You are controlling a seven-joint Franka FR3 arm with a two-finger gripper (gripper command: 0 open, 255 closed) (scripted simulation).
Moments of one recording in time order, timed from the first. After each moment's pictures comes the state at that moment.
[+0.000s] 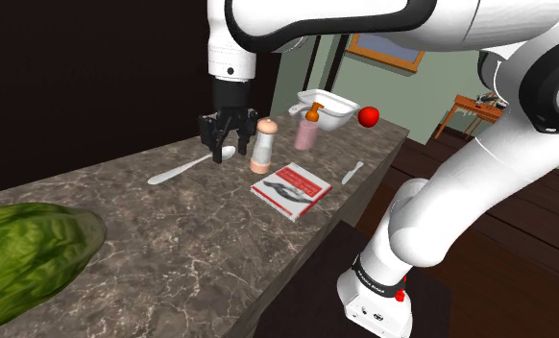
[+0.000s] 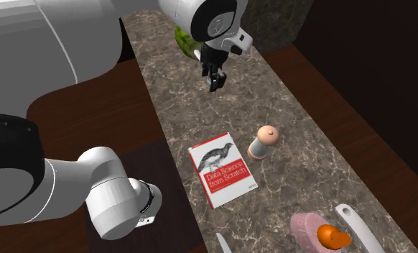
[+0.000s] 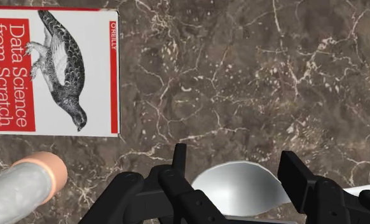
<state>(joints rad) 0.12 -0.27 0.26 -2.11 0.17 1.72 0.39</state>
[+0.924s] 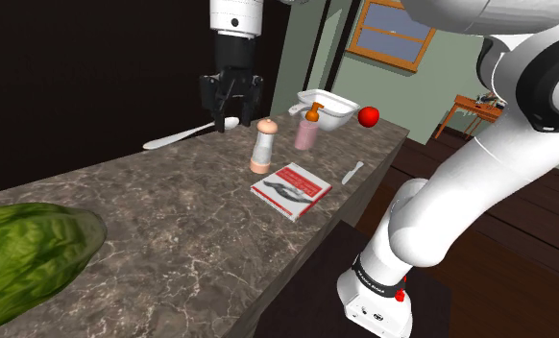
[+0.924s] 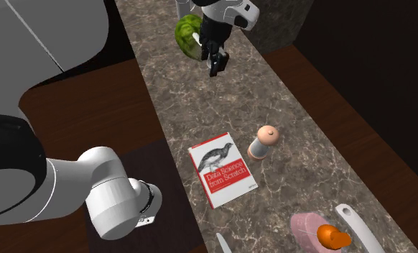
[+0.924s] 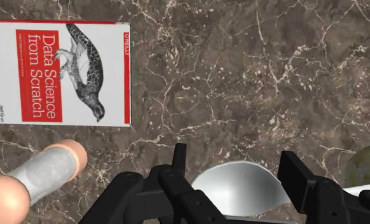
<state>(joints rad) 0.11 -0.26 0.25 -1.91 0.16 1.53 0.41</state>
